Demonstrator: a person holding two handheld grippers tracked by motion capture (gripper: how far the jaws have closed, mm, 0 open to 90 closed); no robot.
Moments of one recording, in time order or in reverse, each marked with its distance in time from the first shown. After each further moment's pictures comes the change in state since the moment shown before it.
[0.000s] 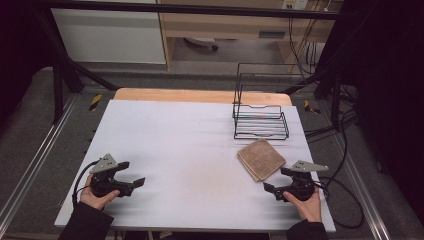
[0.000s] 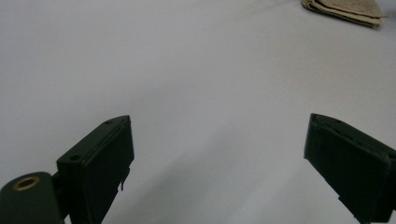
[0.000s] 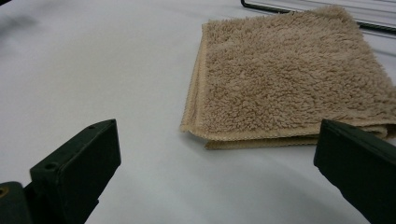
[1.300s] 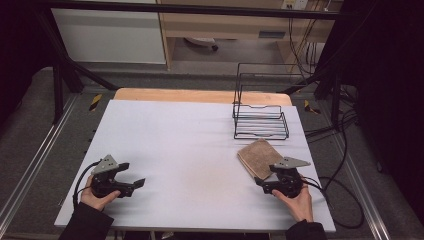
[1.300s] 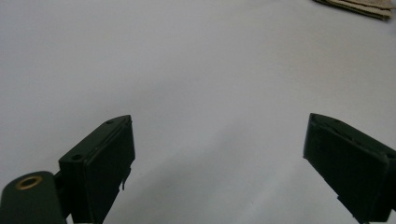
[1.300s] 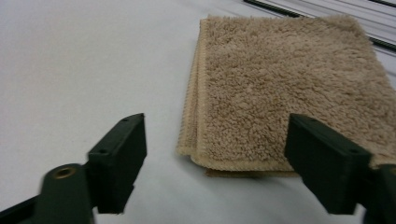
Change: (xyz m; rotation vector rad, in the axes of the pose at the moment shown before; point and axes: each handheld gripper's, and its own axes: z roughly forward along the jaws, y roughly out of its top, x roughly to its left) left arm 0.000 -0.003 0.002 0.018 0.016 0.002; right arm 0.020 0.016 0.028 0.077 -0.115 -0.096
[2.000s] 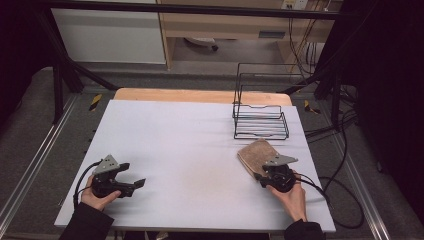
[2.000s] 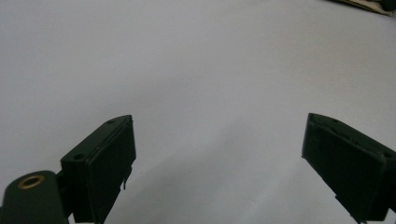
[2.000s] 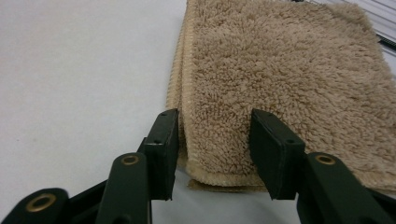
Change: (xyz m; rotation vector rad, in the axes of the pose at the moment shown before) left arm -0.001 0.000 0.001 0.009 0.007 0.003; right arm 0.001 0.006 0.021 0.097 -0.087 -0.076
